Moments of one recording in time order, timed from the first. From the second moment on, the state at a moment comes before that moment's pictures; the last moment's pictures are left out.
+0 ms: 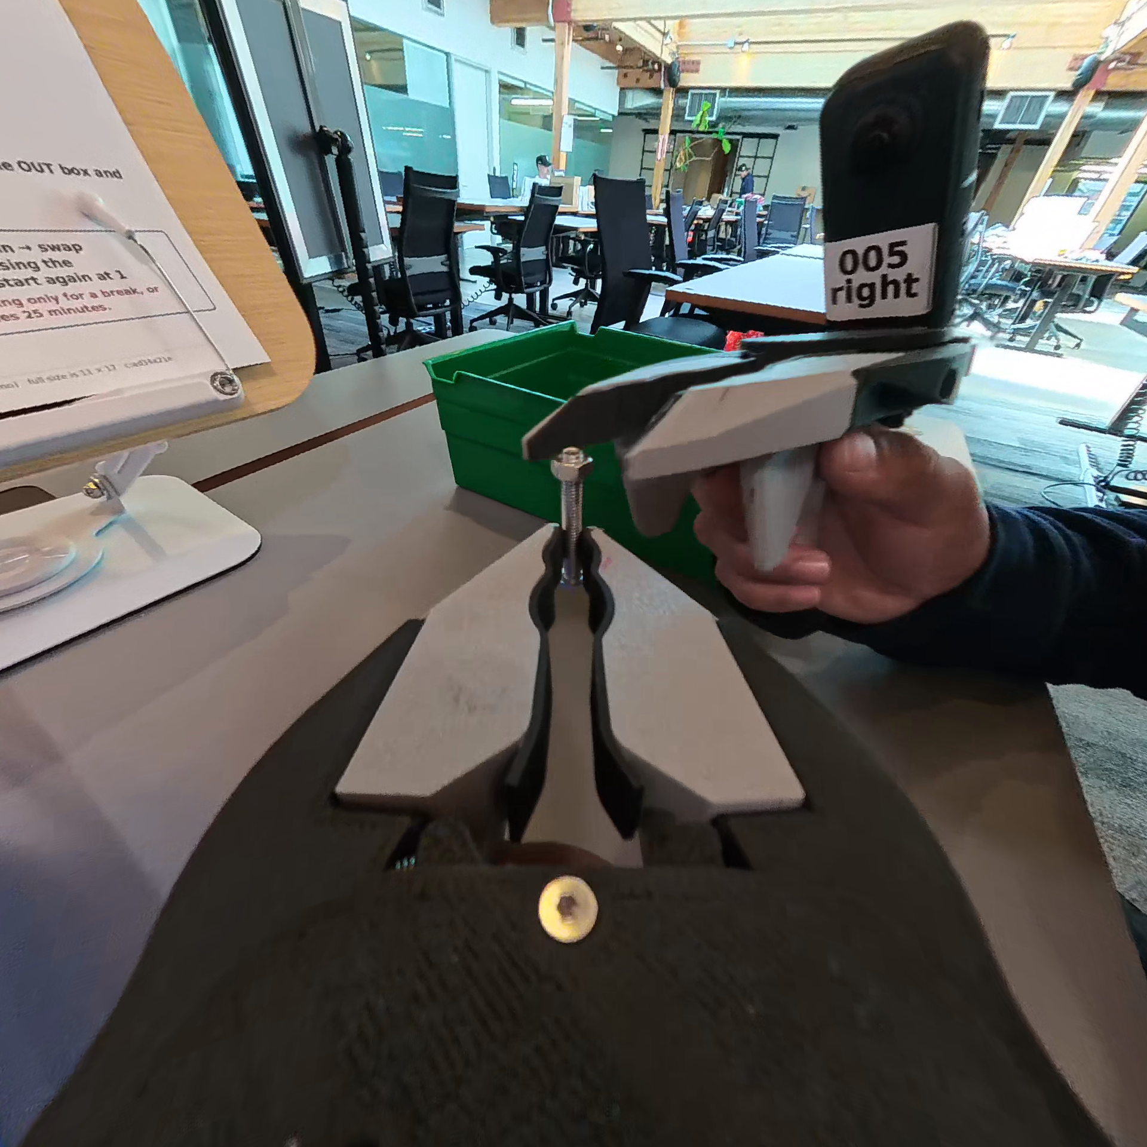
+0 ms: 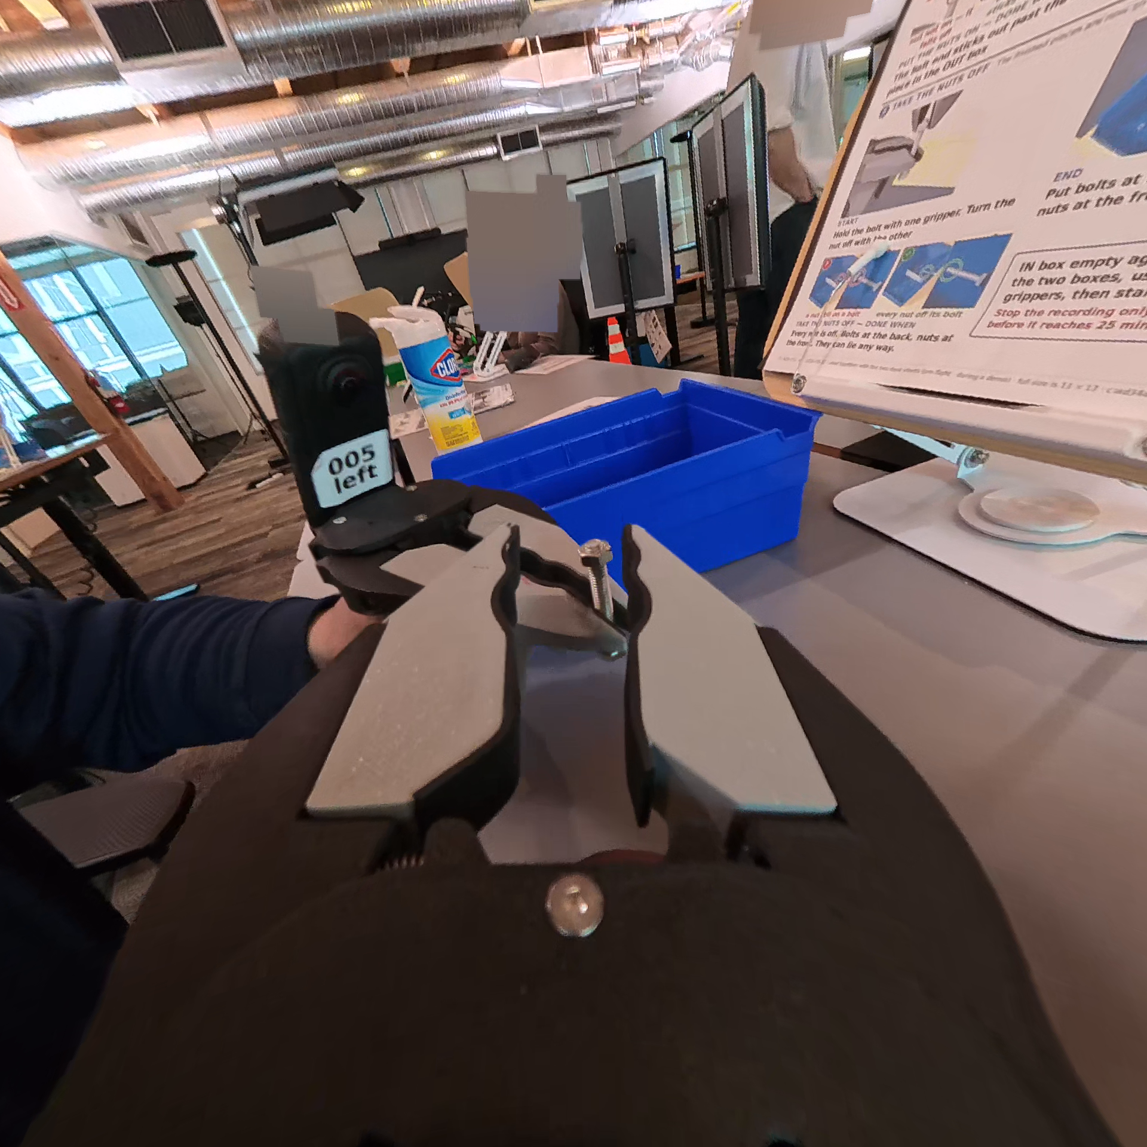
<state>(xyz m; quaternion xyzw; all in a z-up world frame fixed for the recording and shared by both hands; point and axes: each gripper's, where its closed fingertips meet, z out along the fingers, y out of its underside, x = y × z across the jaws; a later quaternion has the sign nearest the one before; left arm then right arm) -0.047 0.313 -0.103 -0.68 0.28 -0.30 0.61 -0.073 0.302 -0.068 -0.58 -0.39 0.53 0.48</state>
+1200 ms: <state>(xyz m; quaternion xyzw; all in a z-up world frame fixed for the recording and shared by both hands) -0.035 0.307 -0.111 -0.69 0.30 -0.29 0.59 -0.081 0.297 -0.076 -0.59 -0.40 0.52 0.47</state>
